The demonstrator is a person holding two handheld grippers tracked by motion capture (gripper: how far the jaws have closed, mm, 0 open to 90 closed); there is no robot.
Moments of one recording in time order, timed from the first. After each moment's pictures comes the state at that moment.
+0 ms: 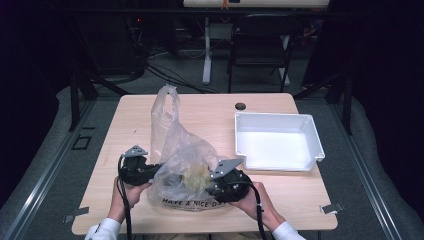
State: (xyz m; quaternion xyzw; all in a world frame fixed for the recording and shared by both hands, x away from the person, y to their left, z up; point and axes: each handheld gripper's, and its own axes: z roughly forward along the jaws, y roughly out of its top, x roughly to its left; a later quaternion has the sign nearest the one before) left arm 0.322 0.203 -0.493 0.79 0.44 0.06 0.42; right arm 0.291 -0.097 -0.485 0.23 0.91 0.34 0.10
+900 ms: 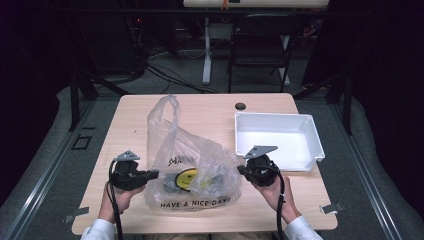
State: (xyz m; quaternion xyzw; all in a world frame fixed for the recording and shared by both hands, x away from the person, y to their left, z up) left arm 0.315 0.230 -0.502 0.80 0.46 0.04 0.39; right arm 0.321 -0.171 -0.488 0.37 0.85 0.34 0.14
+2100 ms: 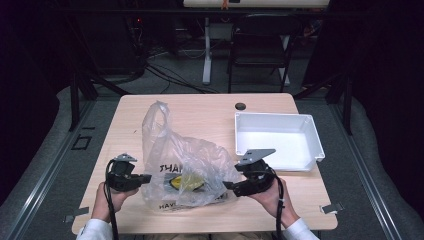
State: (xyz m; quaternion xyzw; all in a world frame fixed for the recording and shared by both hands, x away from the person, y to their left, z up) left arm 0.318 0.239 -0.510 0.82 0.48 0.04 0.32; right arm 0.297 -0.146 -0.467 0.30 0.87 0.38 0.09
